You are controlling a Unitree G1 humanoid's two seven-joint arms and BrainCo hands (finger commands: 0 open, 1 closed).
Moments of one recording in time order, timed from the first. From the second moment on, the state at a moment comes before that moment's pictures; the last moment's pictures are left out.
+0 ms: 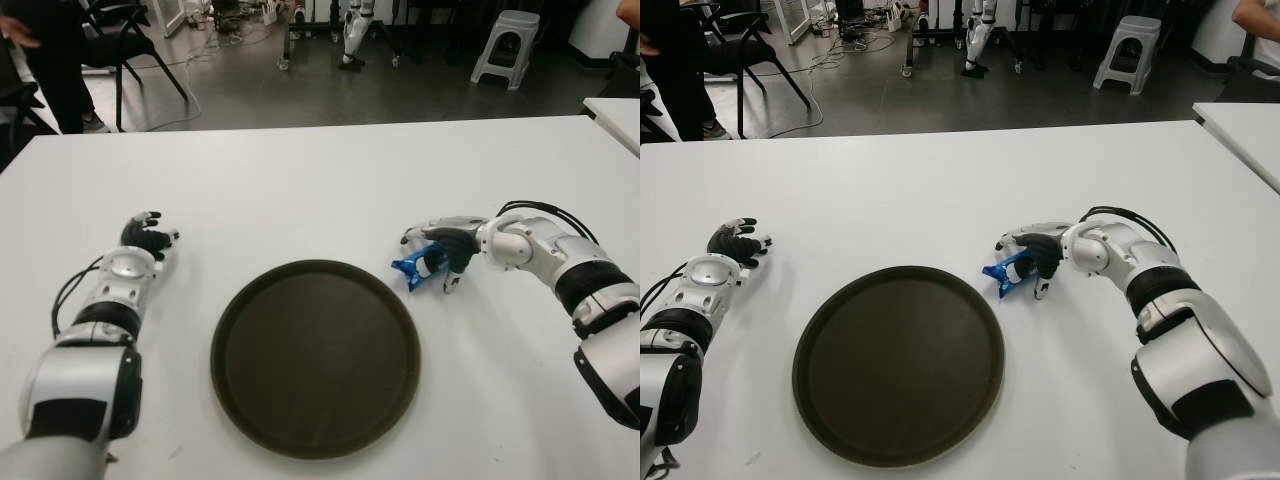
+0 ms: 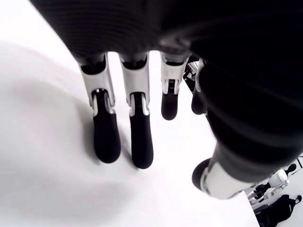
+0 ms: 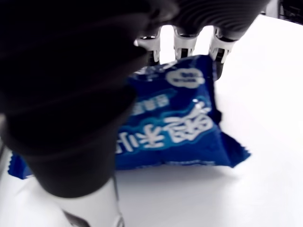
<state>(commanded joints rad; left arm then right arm) -0.75 0.32 0.06 1.32 0.16 -0.01 0.08 -0.87 -0.46 0.63 1.17 -0.71 -0.58 0.31</state>
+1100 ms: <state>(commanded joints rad) -0.74 0.32 0.05 1.32 0.17 -0.02 0.10 -0.88 -0.44 0.64 1.17 -0.72 -0.58 0.31</state>
